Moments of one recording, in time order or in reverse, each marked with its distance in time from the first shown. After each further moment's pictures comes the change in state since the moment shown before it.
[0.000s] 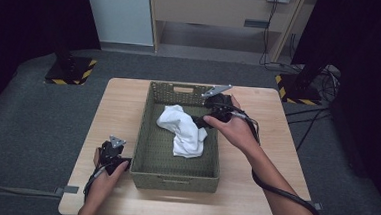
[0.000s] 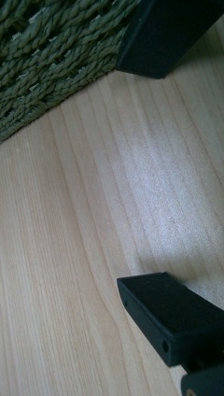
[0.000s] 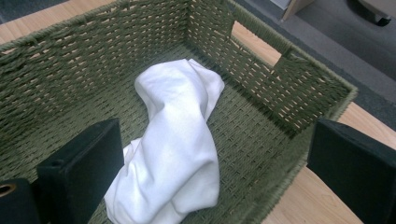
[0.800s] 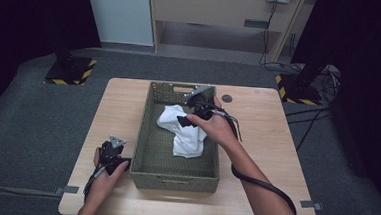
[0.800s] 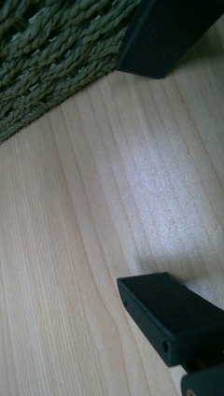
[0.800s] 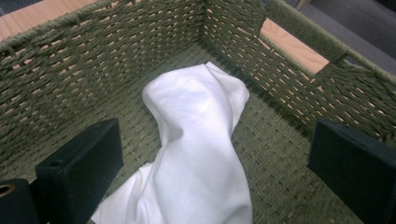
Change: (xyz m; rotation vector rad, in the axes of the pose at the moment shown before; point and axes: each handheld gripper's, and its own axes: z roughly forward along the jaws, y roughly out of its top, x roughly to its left) left arm 0.000 0.000 0.000 0.000 0.000 0.000; right arm 0.019 0.014 0.054 0.038 0.026 0.007
